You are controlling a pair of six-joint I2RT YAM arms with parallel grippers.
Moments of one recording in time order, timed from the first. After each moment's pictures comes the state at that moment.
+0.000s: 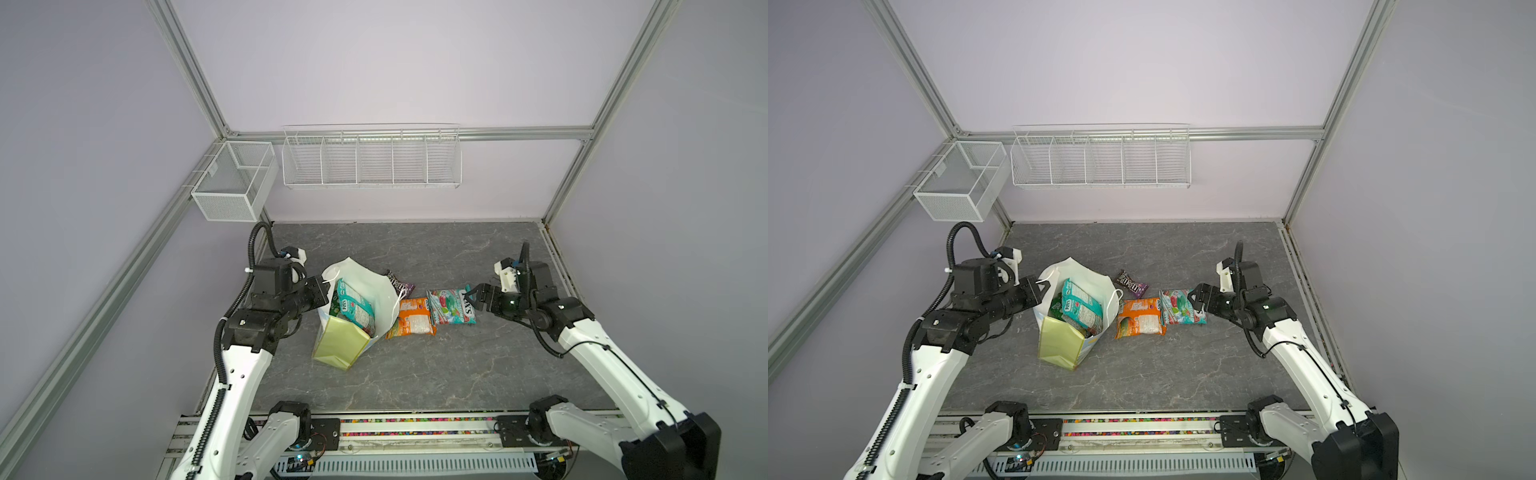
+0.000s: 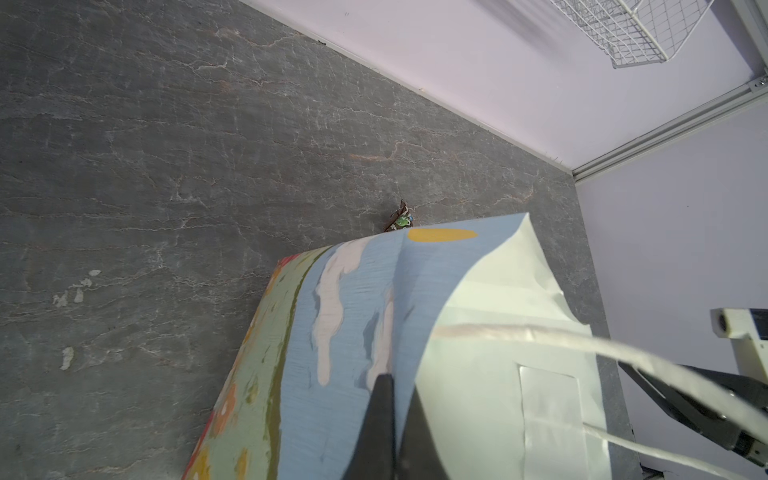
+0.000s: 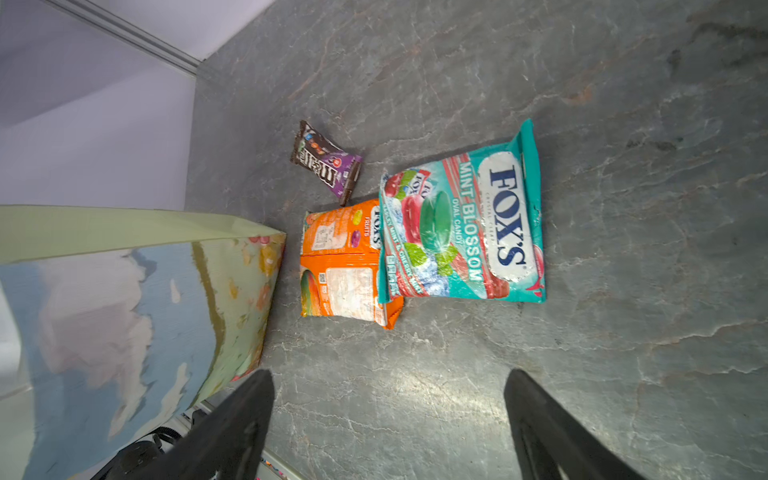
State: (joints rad) left arm -0.18 0.92 1.06 -0.77 0.26 -0.47; right arm 0.28 1.10 0.87 -0.62 -0.36 0.55
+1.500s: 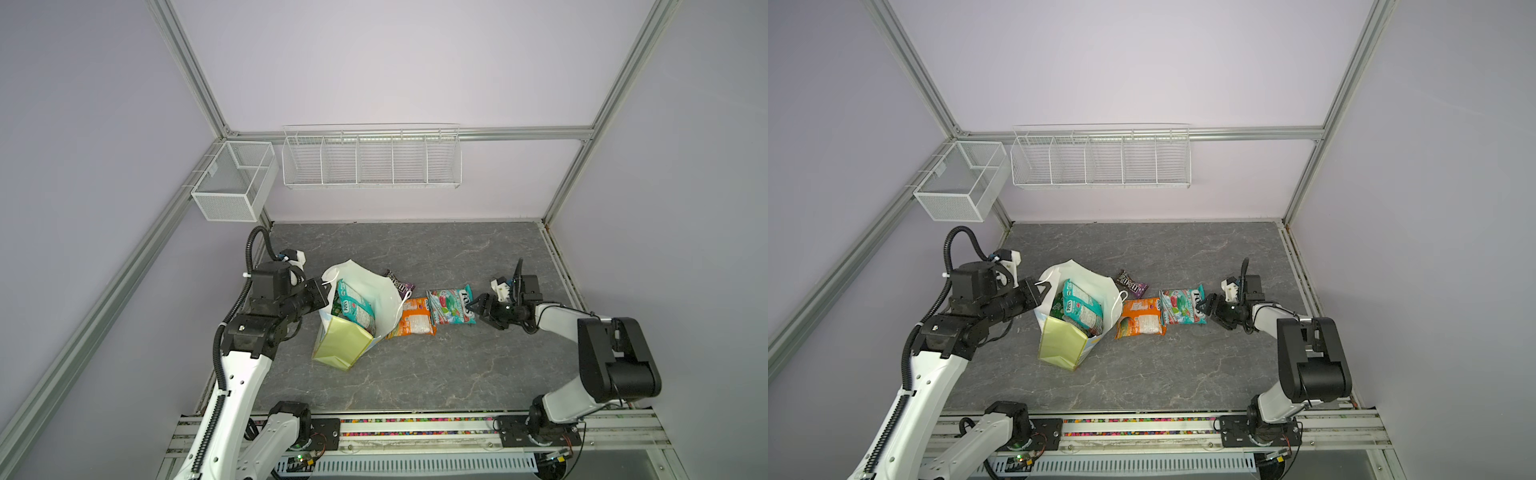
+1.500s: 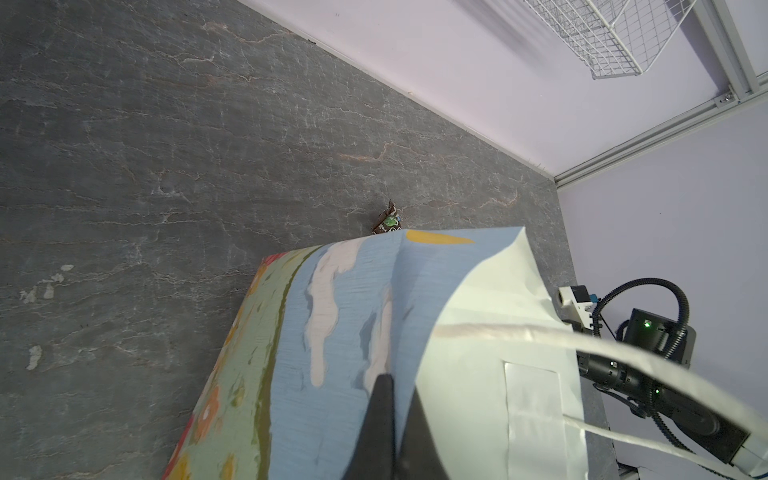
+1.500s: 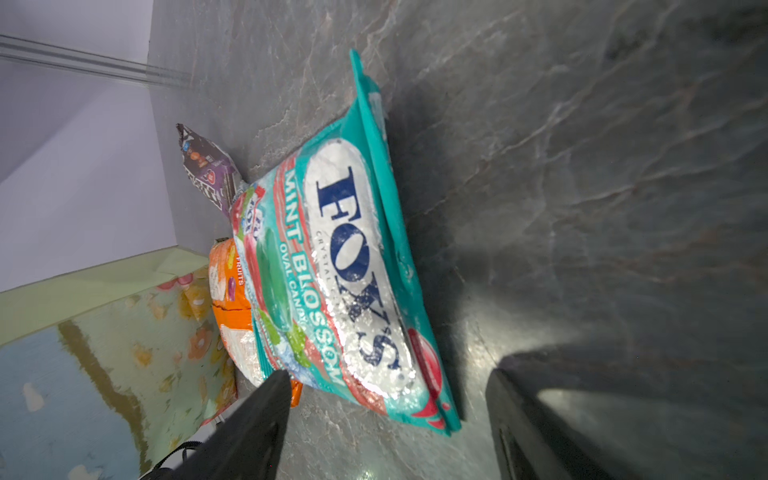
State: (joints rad) left arm -0.17 0.89 1.03 -0.75 0.30 -0.51; right arm 0.05 1.58 0.68 -0.13 -0.67 0.51
